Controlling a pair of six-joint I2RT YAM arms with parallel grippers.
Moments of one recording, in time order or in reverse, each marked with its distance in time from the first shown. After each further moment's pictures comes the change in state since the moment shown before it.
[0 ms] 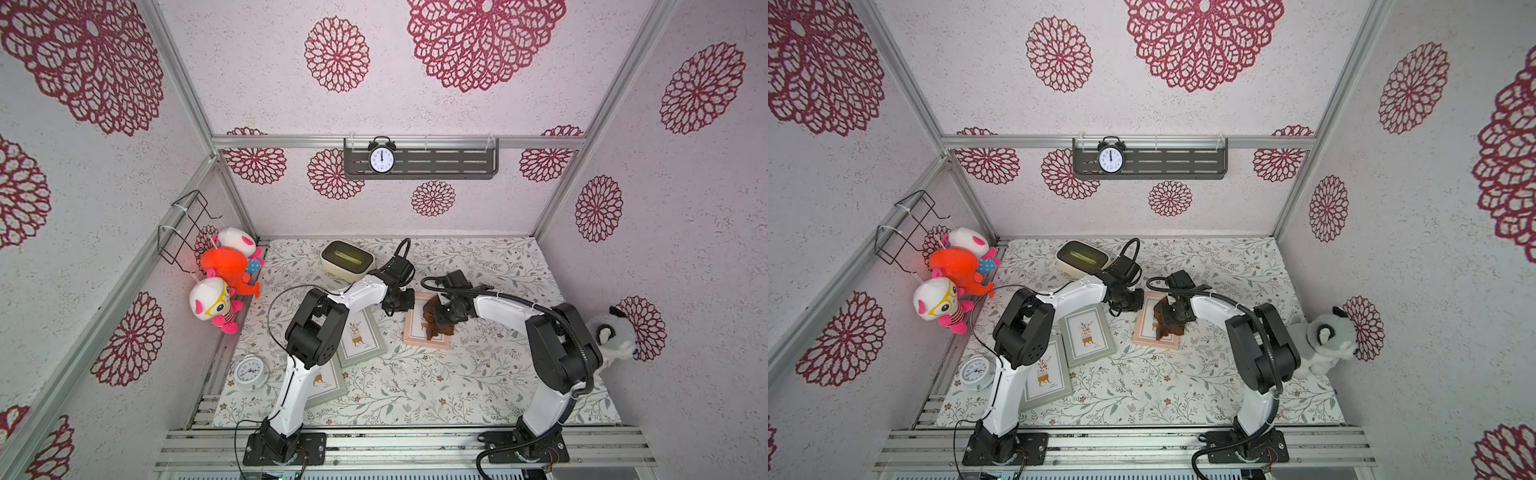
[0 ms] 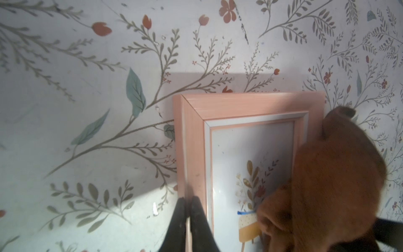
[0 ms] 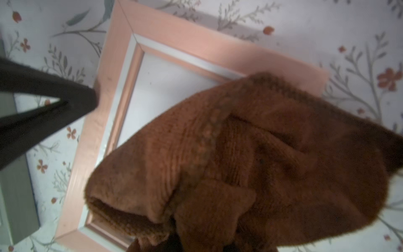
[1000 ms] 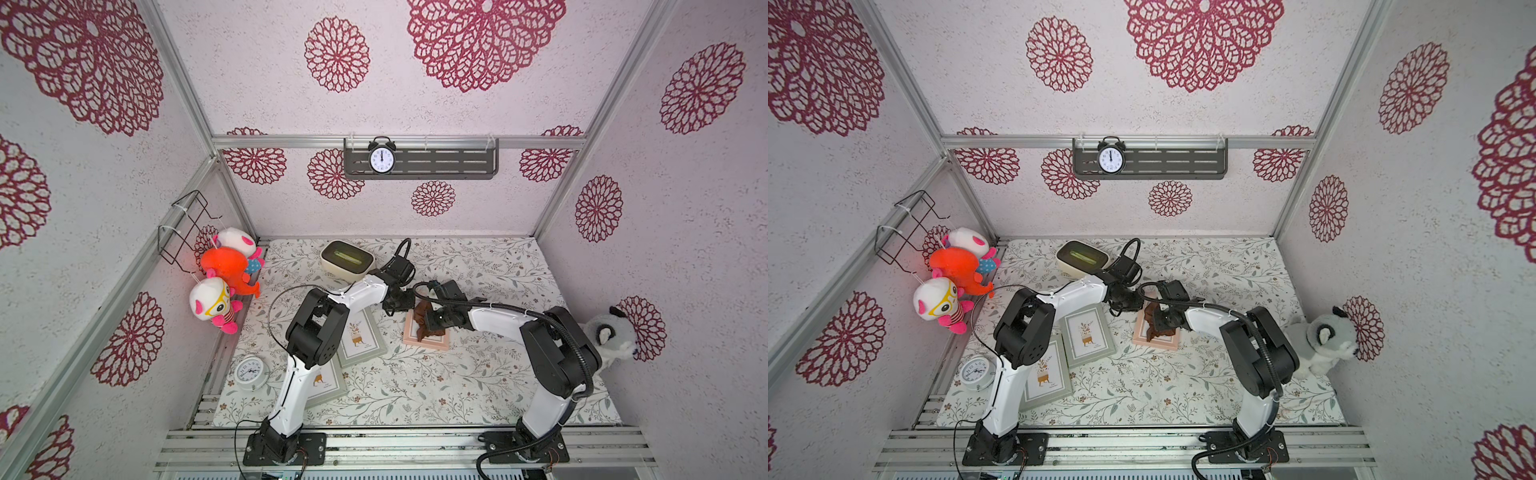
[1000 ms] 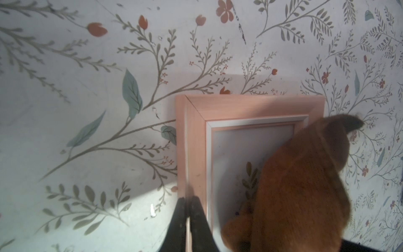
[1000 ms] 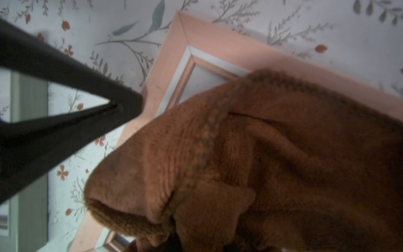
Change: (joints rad) left arm -0.001 0.005 0.006 -0.002 0.006 0.002; right arm 0.065 -0.031 -0.121 0.225 0.027 0.035
